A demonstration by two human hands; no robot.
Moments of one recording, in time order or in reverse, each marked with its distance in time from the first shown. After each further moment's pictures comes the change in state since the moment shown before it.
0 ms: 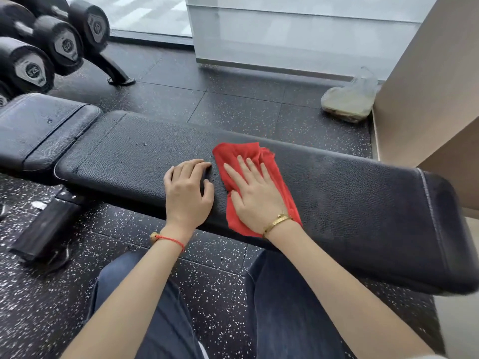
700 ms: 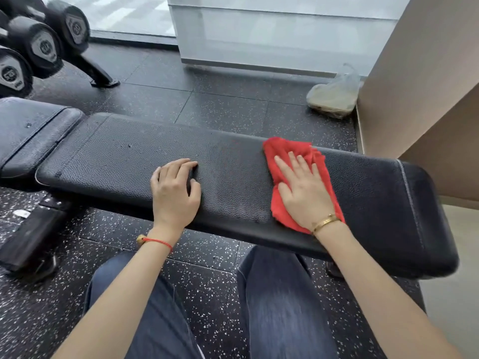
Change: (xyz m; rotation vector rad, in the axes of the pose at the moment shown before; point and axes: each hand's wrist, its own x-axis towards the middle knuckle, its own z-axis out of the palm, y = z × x) left_hand -0.003 -0.002 0.000 -0.024 -0.001 0.017; right_hand -0.046 0.092 -0.027 -0.065 0.063 0.254
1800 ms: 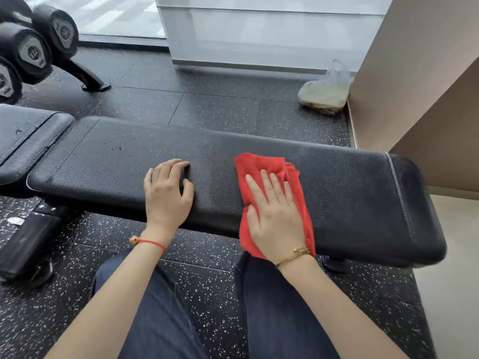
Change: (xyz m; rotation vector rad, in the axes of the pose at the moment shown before) left_hand -0.001 0.001 -0.001 0.021 -0.023 -0.003; right_hand -0.057 -0.058 0.011 0.068 0.084 0.002
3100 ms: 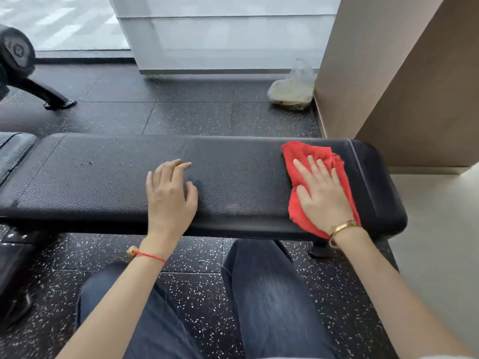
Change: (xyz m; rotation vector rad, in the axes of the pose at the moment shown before) left_hand -0.008 0.060 -0.009 -0.042 -0.090 0.090; right_hand -0.011 0.125 -0.045 -0.065 -0.033 0.258
